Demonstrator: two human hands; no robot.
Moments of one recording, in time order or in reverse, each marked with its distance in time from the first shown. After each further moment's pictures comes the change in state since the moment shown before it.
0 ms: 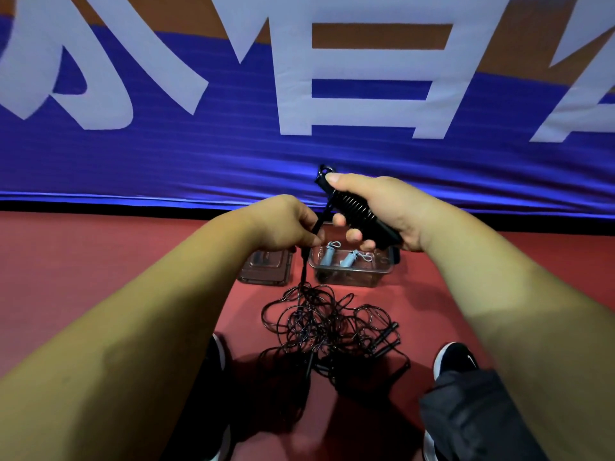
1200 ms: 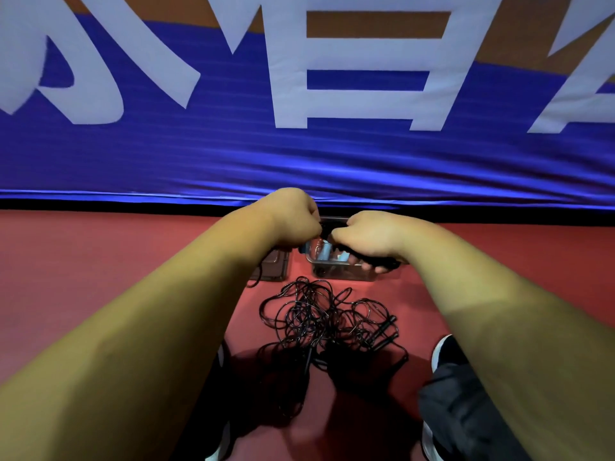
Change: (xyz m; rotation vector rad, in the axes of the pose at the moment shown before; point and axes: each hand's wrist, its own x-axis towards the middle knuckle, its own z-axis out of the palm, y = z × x) left_hand 0.006 0.023 0.012 0.159 0.126 -0.146; right_hand 0.027 0.046 0.002 -0.657 0.091 0.244
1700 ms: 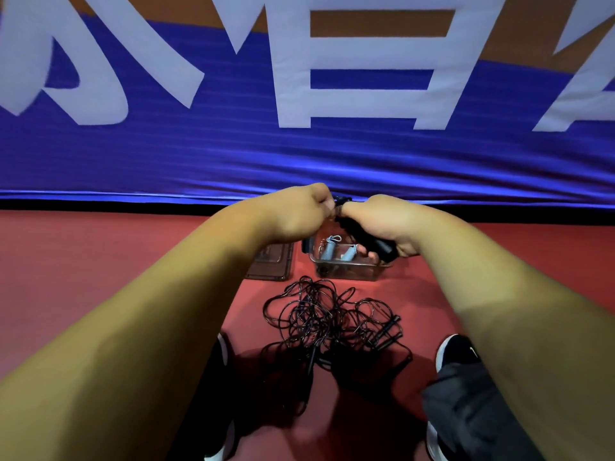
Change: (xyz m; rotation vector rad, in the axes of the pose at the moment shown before) left_hand -0.005 -0.002 -0.008 -0.094 -0.029 0.144; right_hand -0.004 -0.008 -0.008 0.411 0.000 0.010
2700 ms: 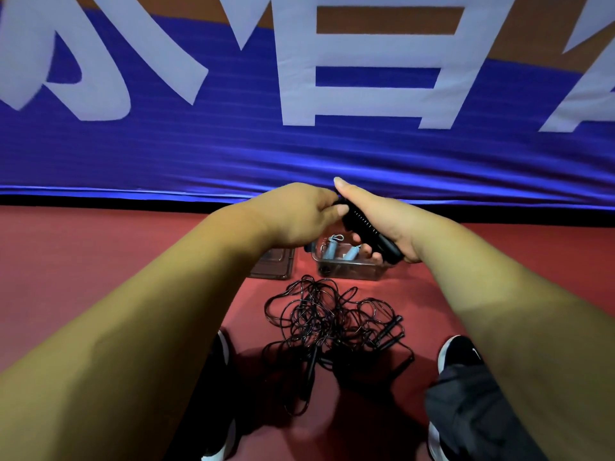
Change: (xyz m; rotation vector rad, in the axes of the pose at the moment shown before) left_hand -0.016 0.004 -0.007 0.203 -0.013 0.110; right_hand 0.000 0.001 0.005 0.147 -0.056 0.037
